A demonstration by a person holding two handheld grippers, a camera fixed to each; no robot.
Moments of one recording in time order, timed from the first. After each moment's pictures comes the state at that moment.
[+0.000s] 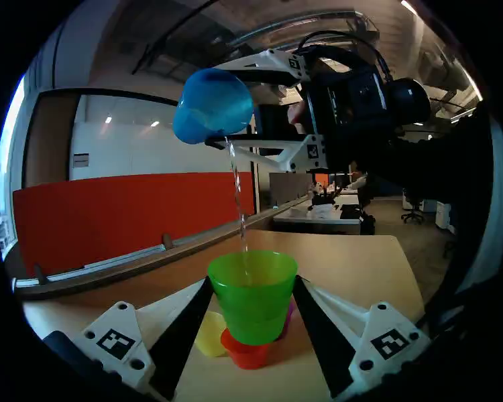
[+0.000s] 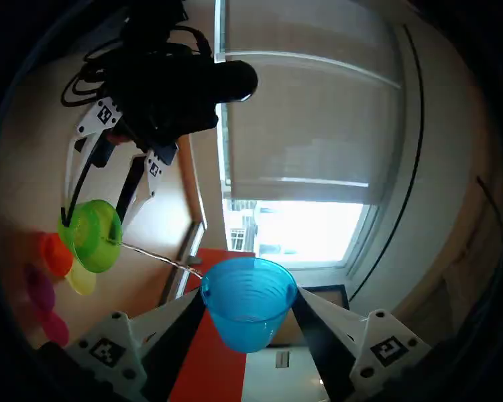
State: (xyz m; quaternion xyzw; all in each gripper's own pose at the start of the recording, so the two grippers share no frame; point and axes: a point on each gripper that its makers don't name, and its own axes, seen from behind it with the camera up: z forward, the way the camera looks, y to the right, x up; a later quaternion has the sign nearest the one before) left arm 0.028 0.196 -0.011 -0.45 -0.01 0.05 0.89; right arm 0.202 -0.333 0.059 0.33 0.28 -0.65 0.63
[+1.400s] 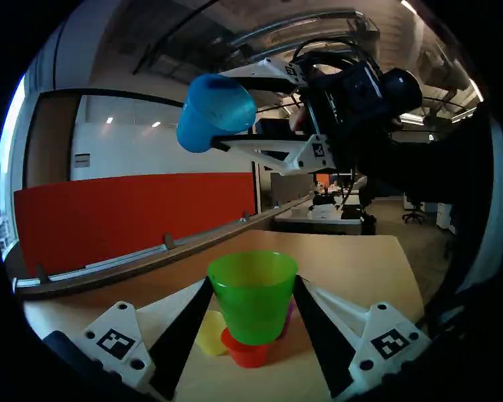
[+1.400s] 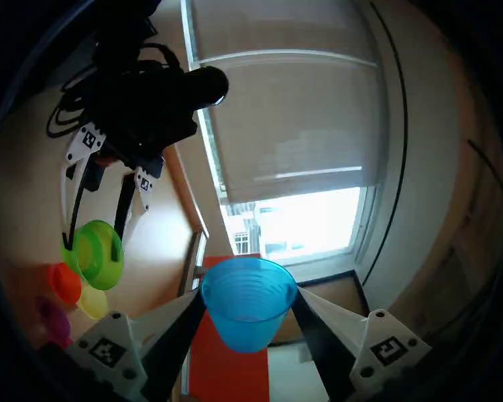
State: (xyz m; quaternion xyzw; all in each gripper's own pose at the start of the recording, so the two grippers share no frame) left arm 0.031 0.190 -0.014 -0.44 -0.01 0.04 0.90; right arm 0.200 -0.326 0.067 0.36 0.25 -0.57 0.69
